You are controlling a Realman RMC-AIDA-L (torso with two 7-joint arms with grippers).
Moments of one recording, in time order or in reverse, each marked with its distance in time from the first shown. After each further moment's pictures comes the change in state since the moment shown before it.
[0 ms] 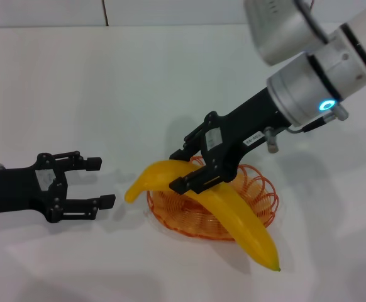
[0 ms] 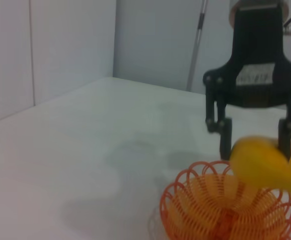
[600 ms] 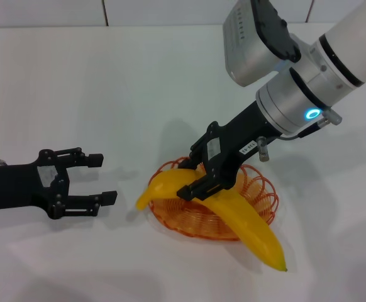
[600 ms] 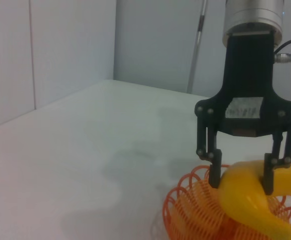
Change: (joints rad) left arm -0.011 -0.002 -0.005 -0.001 0.000 -0.003 0.000; right arm 0.024 0.000 -0.107 0.008 -0.070 0.074 0.083
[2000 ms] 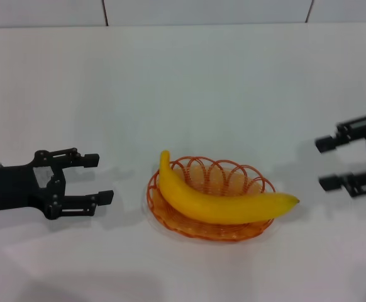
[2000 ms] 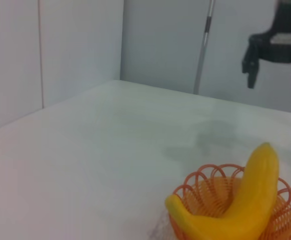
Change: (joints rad) left arm 0.013 0.001 -0.005 -0.001 -0.009 -0.006 0.002; right arm -0.341 -0.031 0.732 -0.274 -0.091 -0.505 -0.403
